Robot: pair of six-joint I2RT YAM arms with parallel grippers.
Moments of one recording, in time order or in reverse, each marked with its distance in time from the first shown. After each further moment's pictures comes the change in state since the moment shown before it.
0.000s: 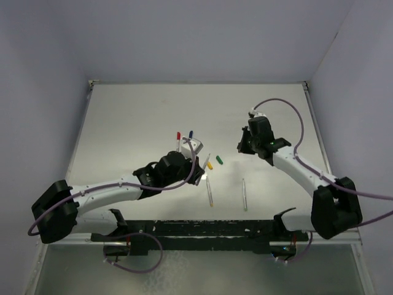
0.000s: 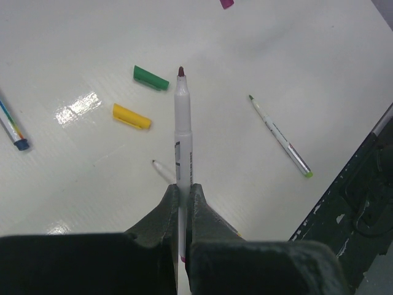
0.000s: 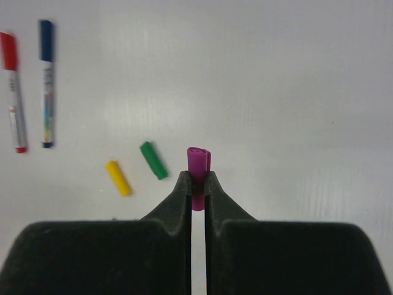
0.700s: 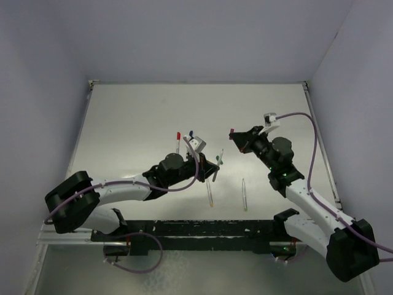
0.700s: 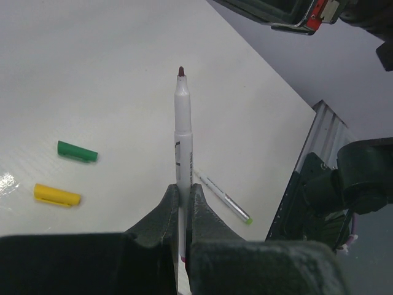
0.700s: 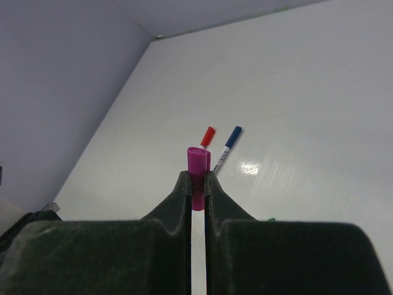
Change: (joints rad) left arm 0.003 0.159 -0.083 0.533 0.144 -0.056; right arm 0.002 -0.443 -0.362 0.734 -0.272 0.092
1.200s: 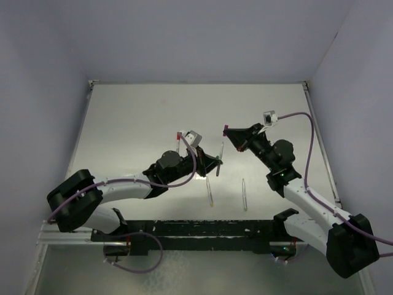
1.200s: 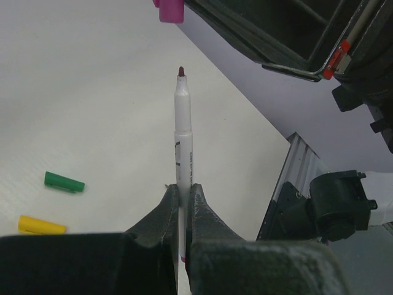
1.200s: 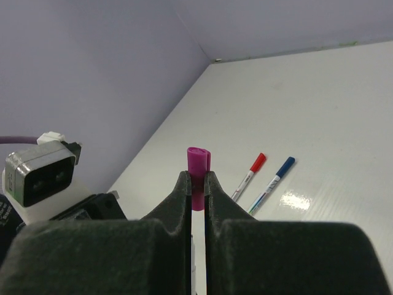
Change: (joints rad) left arm 0.028 0.031 0.005 0.143 0.029 -0.085; right arm 0.025 0.035 -0.028 0.286 -0.102 0.093
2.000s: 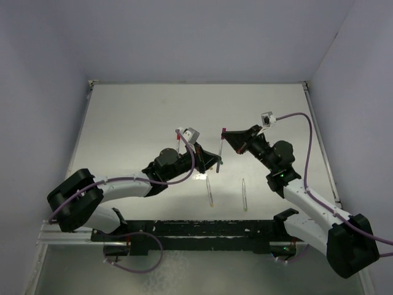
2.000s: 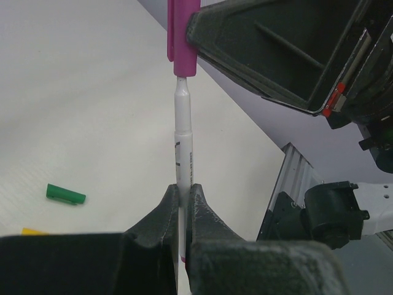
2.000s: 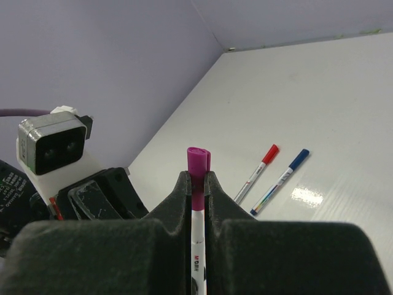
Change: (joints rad) left arm 0.038 0.006 0.006 0.046 0.026 -0.026; right arm 0.006 -0.001 -0.013 0.014 -0.066 0.021
